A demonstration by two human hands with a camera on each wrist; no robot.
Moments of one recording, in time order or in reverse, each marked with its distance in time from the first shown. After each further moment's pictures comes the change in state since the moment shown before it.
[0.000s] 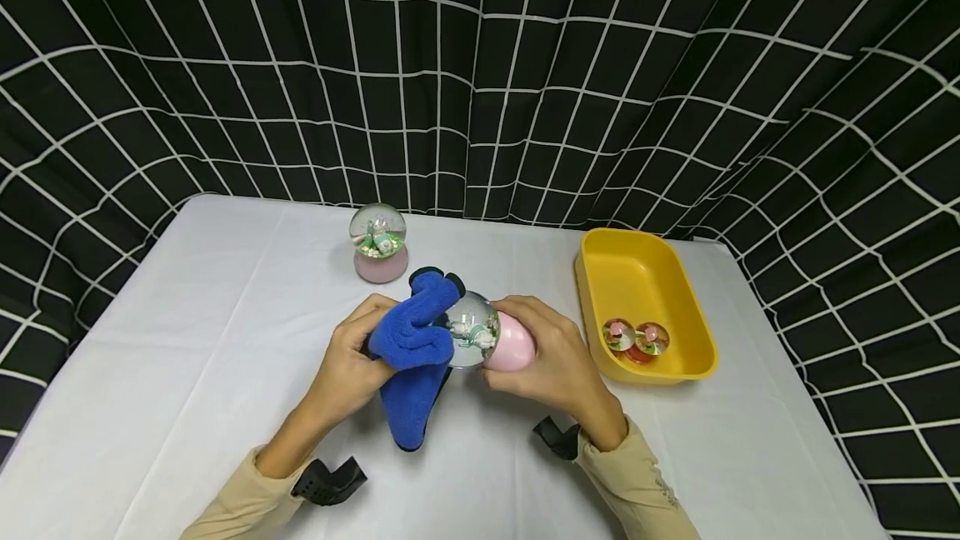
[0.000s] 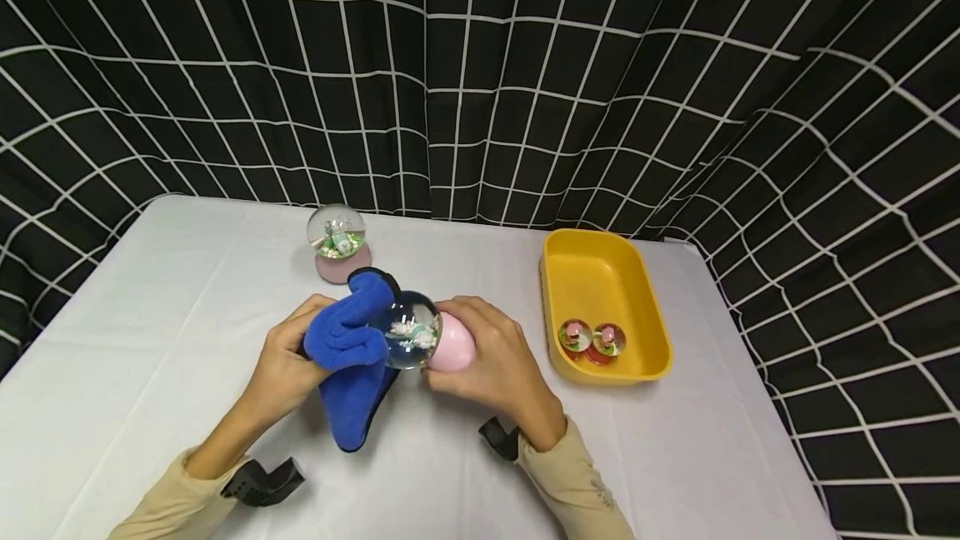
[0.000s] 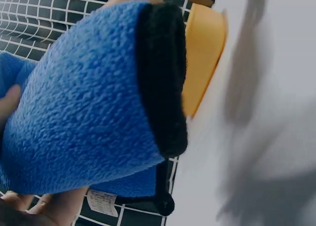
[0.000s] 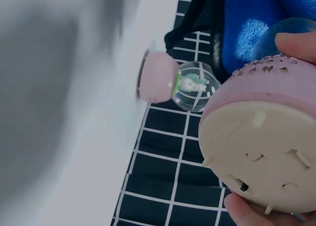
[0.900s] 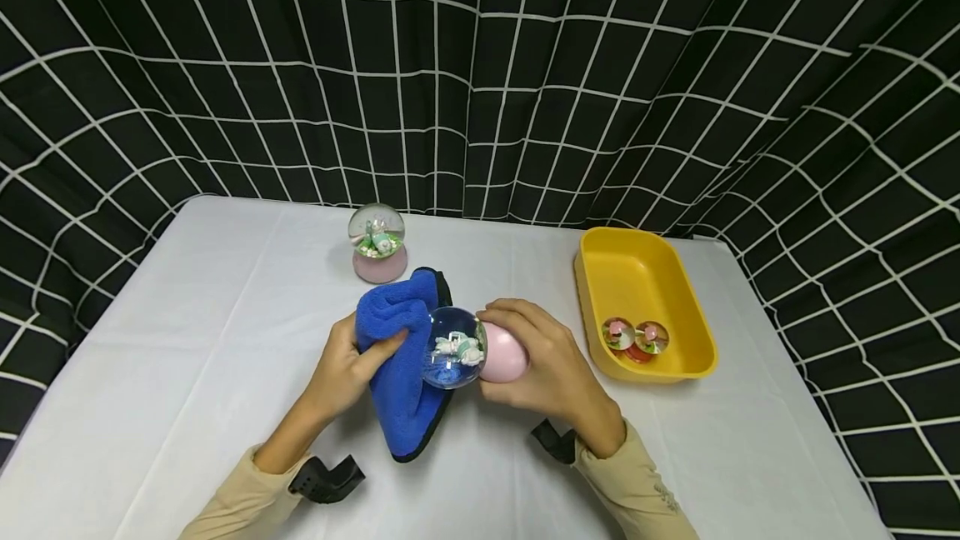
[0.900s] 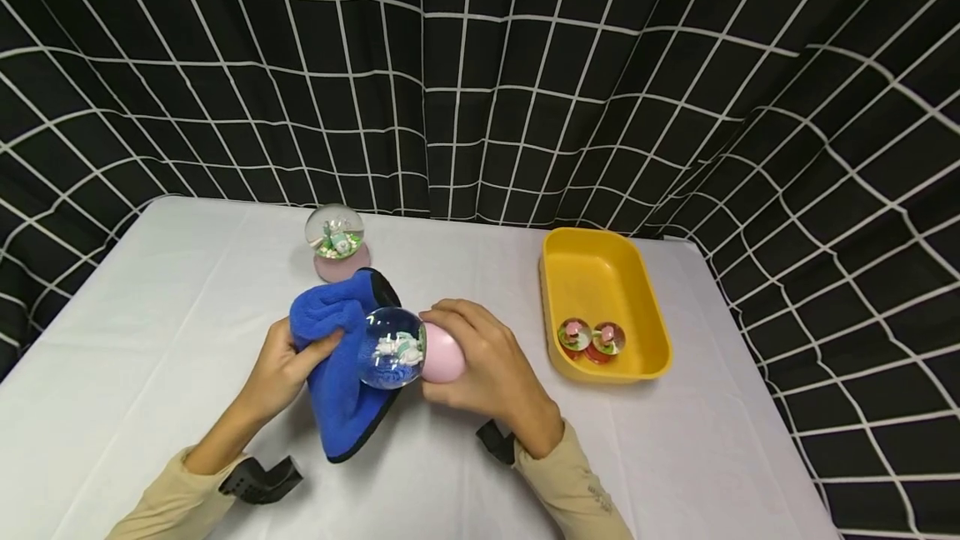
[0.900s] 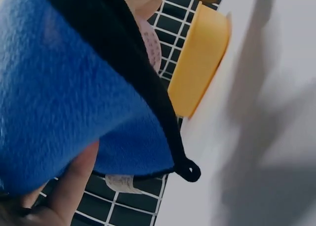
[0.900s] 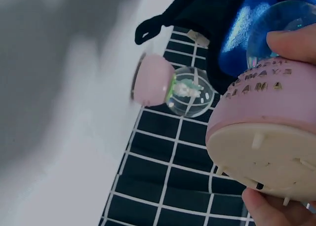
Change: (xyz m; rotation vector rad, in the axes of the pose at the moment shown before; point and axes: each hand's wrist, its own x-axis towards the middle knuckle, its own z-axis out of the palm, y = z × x) left_hand 0.000 -0.005 -0.005 -0.034 -0.045 -0.080; right_hand -0.002 -0.008 -0.002 -0.022 -0.018 -0.134
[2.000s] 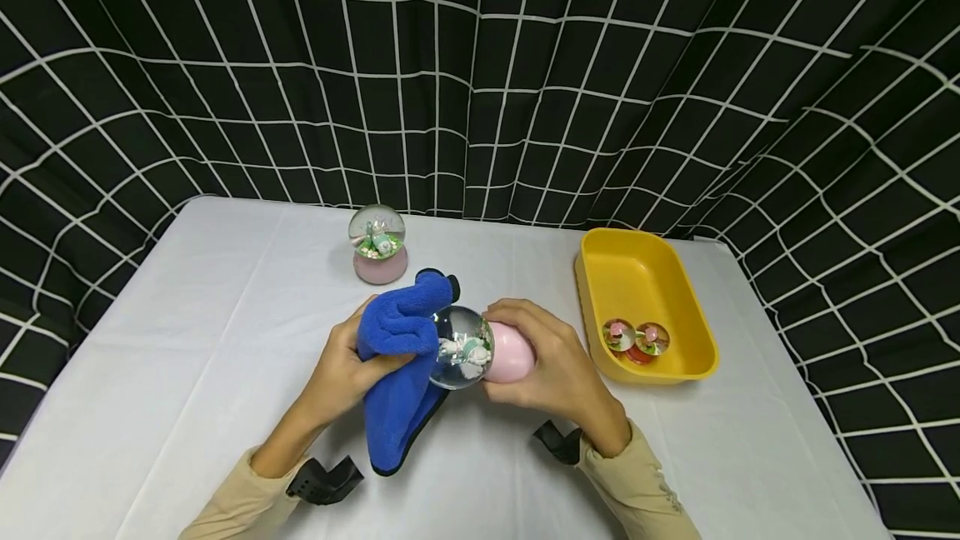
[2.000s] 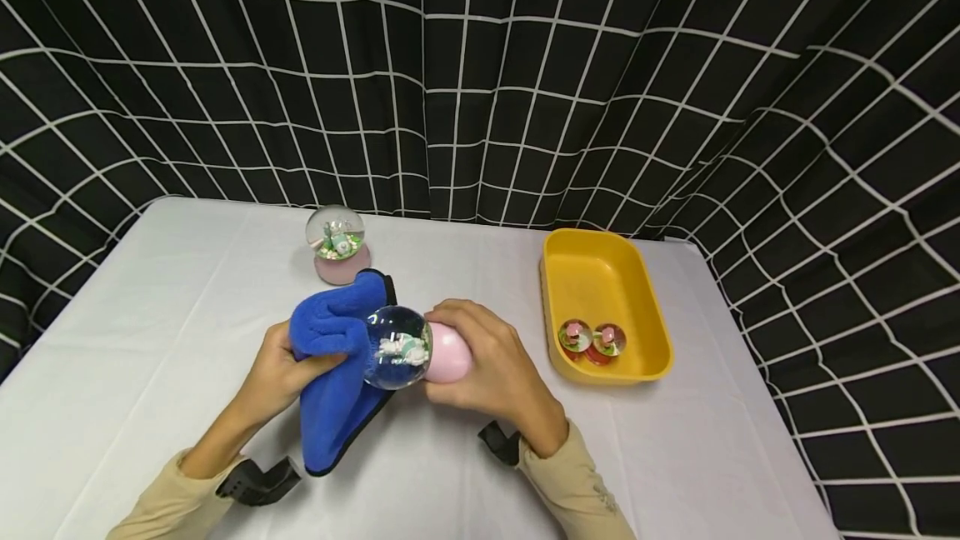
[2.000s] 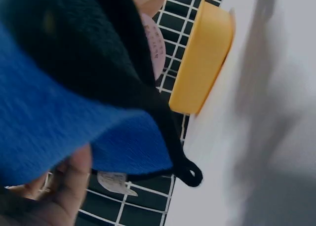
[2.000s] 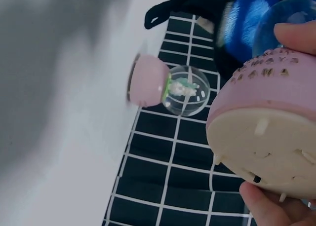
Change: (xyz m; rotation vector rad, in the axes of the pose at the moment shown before) left_hand 0.001 0.005 -0.001 -0.018 -0.027 0.088; right_hand 0.001 0.002 -0.003 0.119 0.004 0.042
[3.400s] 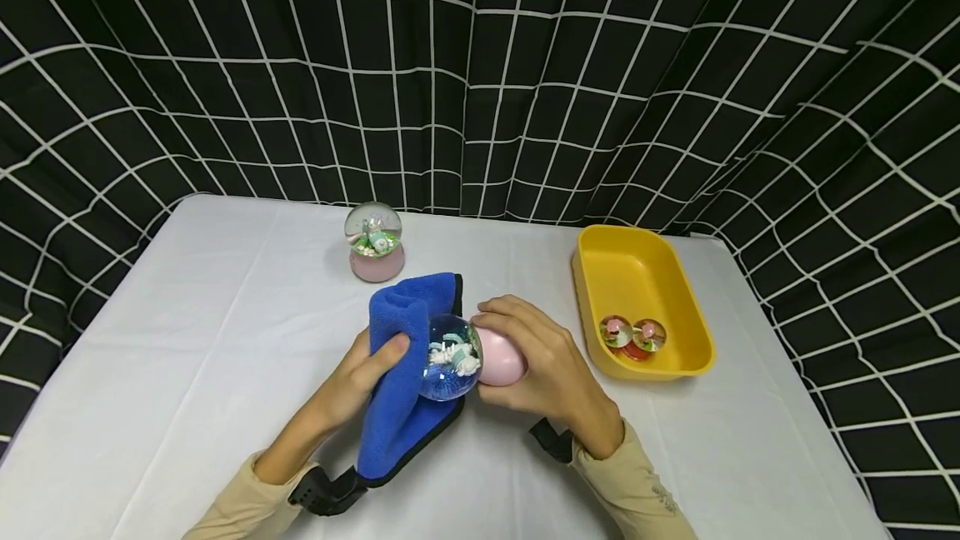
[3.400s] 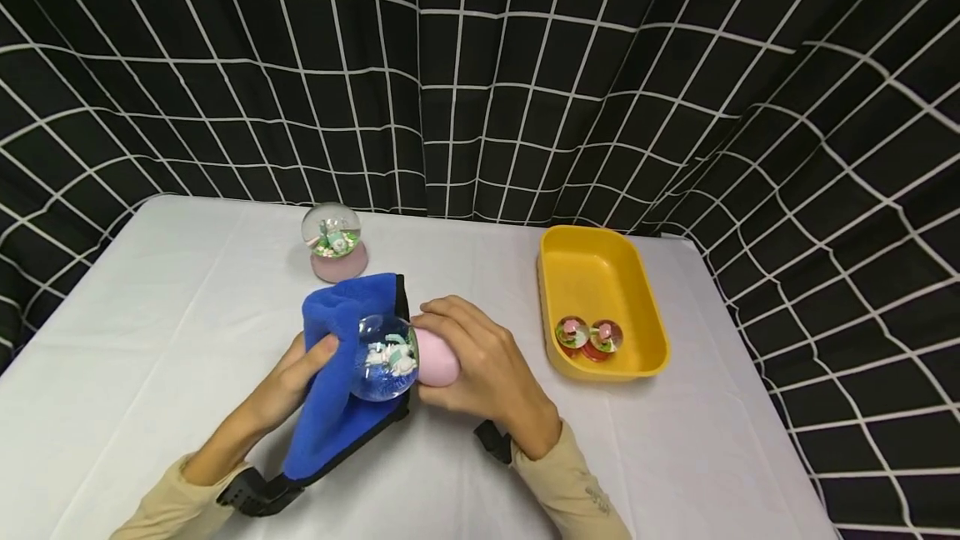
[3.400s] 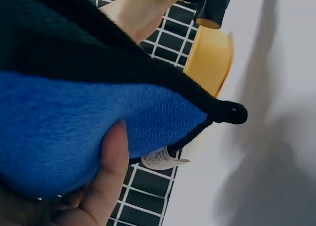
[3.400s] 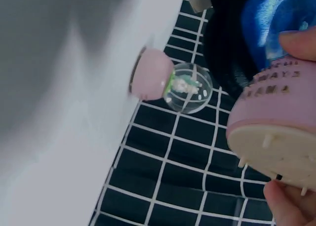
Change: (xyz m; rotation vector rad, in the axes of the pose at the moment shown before) left_hand -0.007 0.003 0.007 -0.206 -0.204 -0.262; right_hand 0.001 -0.004 0.000 -0.112 0.018 -0.201
